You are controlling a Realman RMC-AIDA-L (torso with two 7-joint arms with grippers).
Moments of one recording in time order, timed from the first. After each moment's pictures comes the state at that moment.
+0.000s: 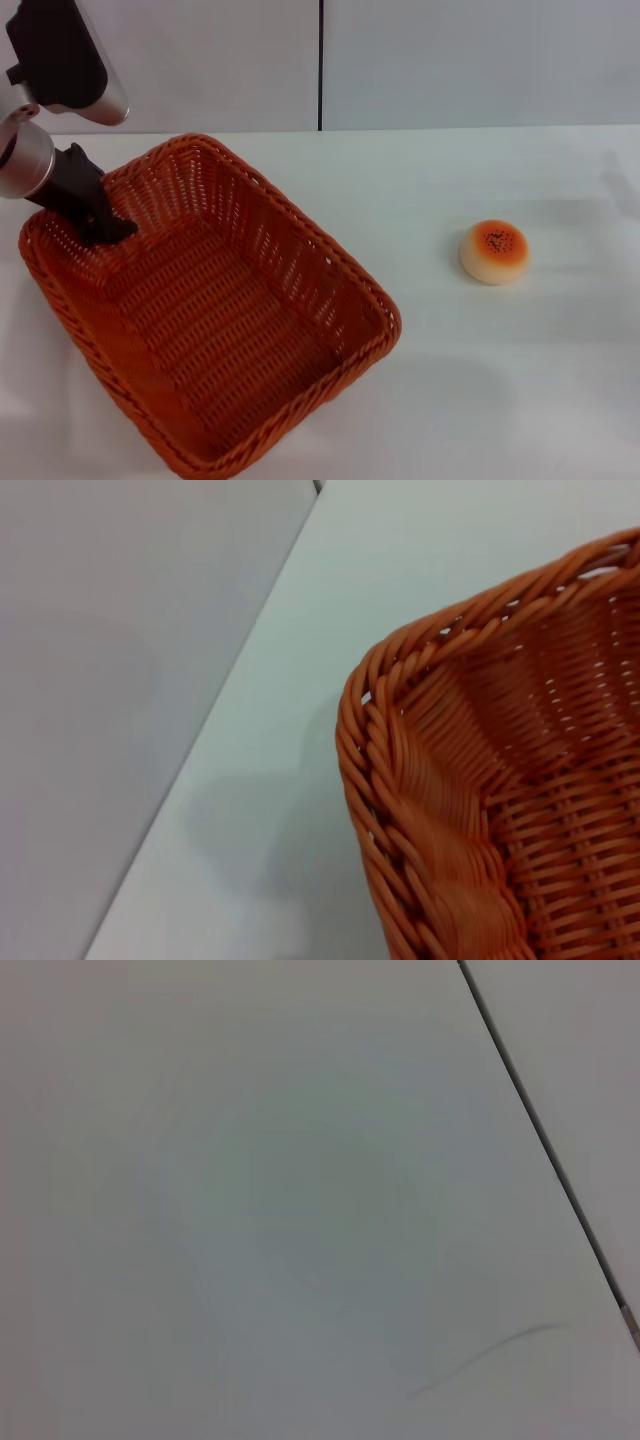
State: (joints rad) left arm -0.56 -2.07 1.25 1.27 2.78 1.39 -2.00; right arm 0.41 2.07 -0.39 -0.07 2.00 1.35 -2.40
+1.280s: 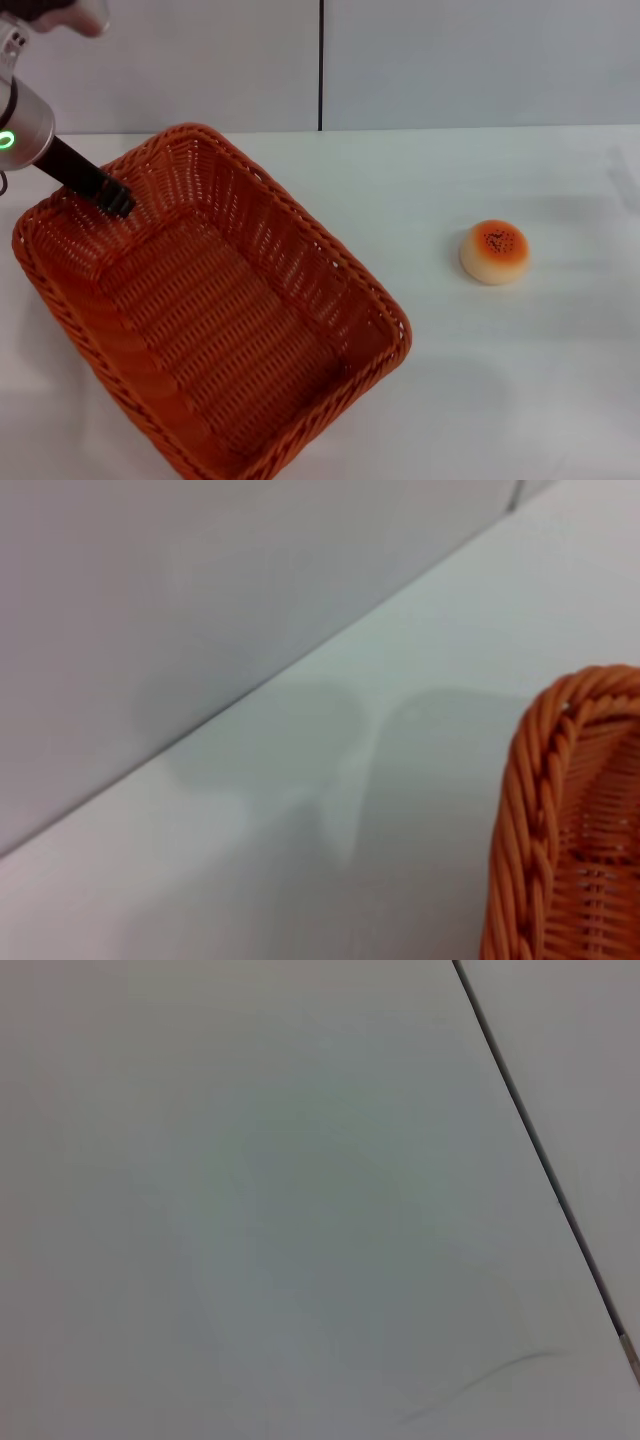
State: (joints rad) left arm -0.65 -2.07 1.21 1.33 2.83 1.56 -2.58; right arm 0.41 2.07 -0.39 -0.10 2.00 1.36 -2.40
